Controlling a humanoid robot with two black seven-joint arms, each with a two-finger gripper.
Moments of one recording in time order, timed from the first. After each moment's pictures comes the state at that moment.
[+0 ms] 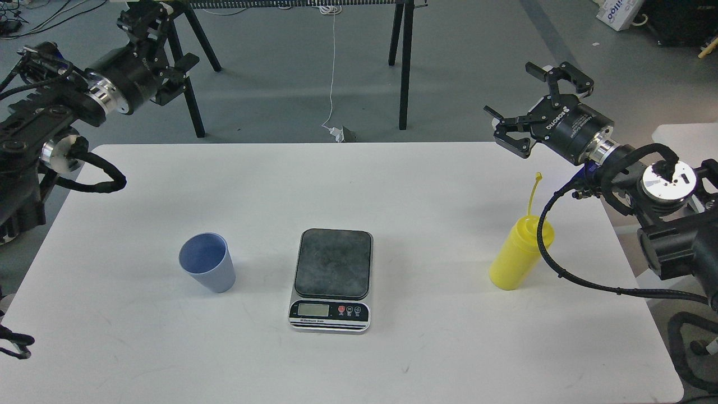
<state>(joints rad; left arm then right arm) -1.09 0.42 -0.27 -0.40 0.33 -0.49 -0.49 0.75 -0.33 1.08 0.67 0.35 0.47 -0.49</state>
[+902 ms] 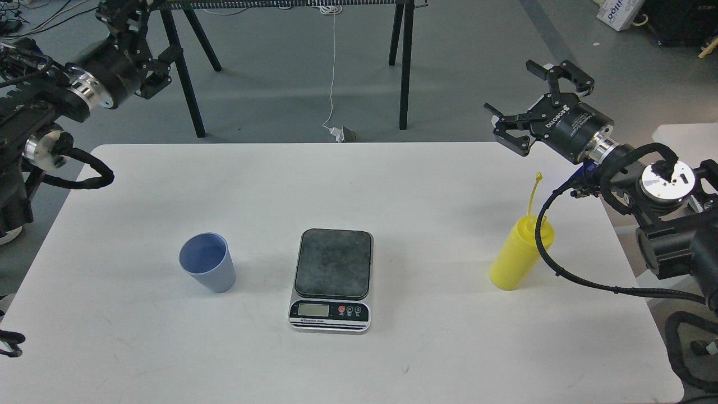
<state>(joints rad) -1.10 0.47 -0.29 -0.39 0.31 -0.49 -0.49 0.75 -0.32 1.10 0.67 0.35 0.47 -0.49</state>
